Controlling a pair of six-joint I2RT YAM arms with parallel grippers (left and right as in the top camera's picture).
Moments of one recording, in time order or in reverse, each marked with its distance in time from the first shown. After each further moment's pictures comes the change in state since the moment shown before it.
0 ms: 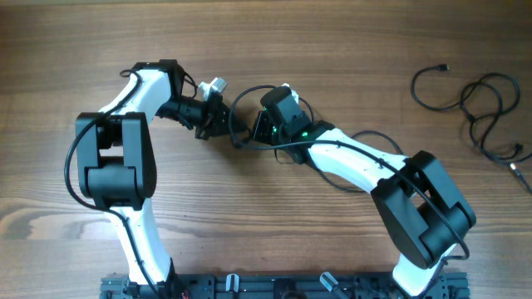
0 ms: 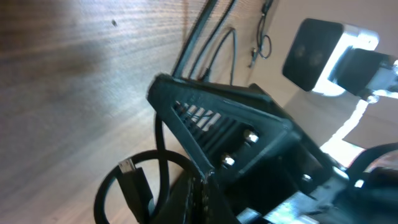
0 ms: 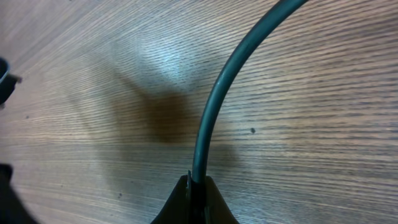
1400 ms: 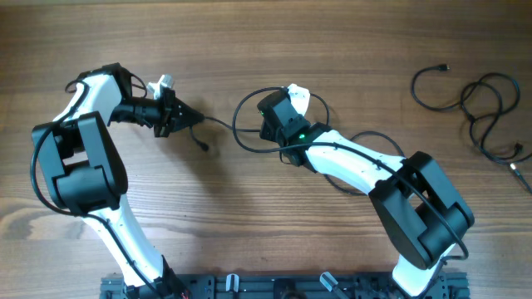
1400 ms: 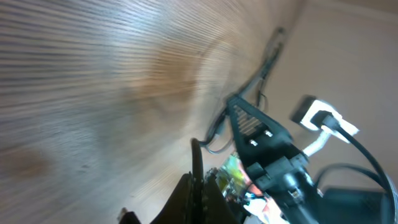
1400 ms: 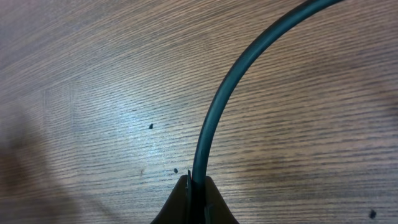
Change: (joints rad) left arm 0.261 0.002 -0.001 0.064 -0.106 -0.067; right arm 0.013 0.002 0.000 -0.056 0.293 -0.032
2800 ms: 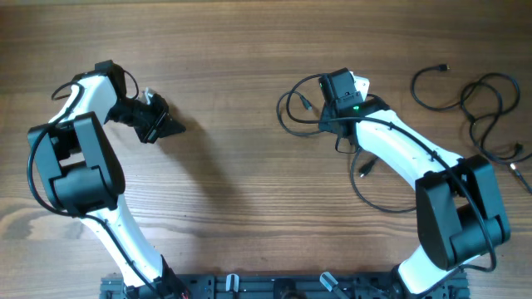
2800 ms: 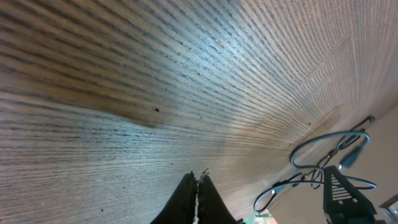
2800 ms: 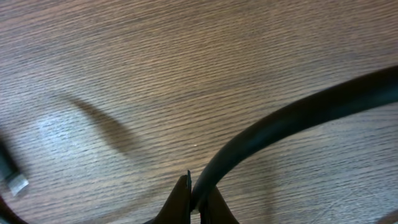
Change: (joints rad) left arm 0.023 0.000 -0.004 0.088 -0.368 -0.348; right arm -0.296 -0.100 0.001 -0.330 0.033 -0.259
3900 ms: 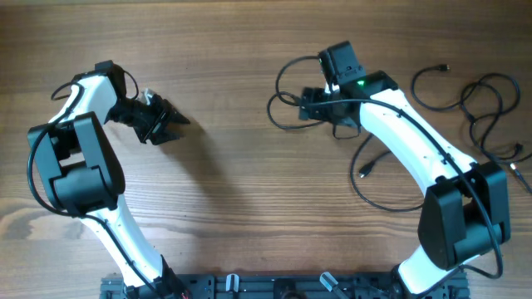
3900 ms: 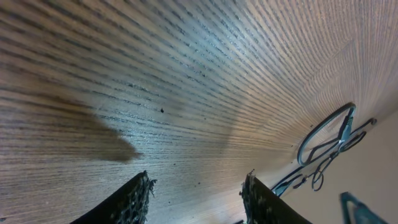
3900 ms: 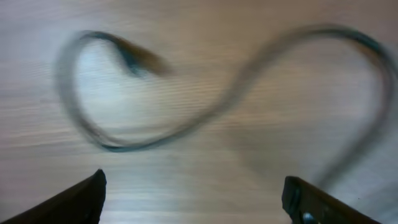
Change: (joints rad) left arm 0.000 0.000 0.000 0.000 -0.008 -0.006; right arm -0.006 0.000 0.248 -0.341 -0.221 -0.079
